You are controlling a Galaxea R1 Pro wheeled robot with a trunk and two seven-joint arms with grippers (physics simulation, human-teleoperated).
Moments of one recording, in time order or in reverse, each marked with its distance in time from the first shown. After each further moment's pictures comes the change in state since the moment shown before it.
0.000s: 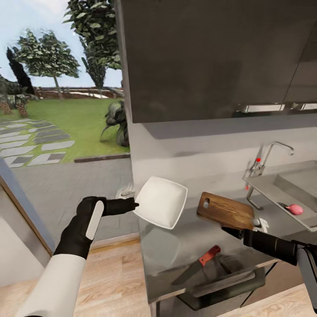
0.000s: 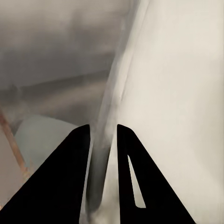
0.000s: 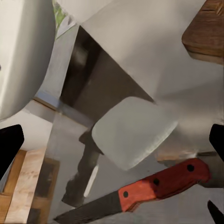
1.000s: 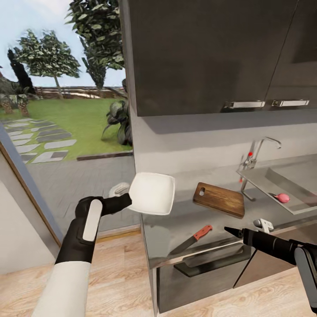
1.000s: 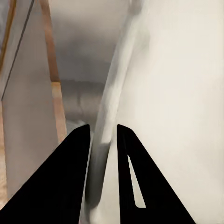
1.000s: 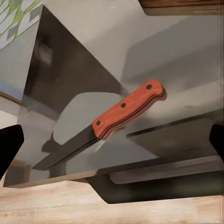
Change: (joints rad) left arm 0.041 -0.097 0.100 -0.141 0.202 -0.009 0.451; right arm -0.007 0.012 0.002 0.001 0.005 -0.002 -0.183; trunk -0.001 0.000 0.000
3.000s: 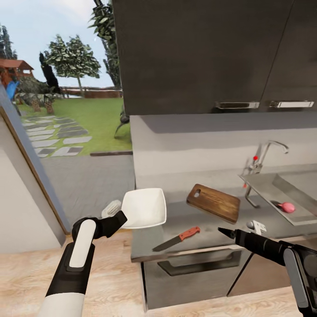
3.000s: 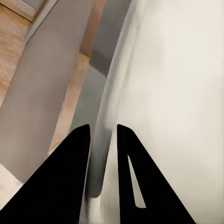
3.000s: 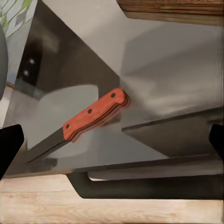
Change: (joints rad) left arm 0.180 0.005 -0.013 -0.082 0.426 -0.119 0.432; right arm 0.000 0.075 0.008 -0.001 -0.001 0.000 -0.080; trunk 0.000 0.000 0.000
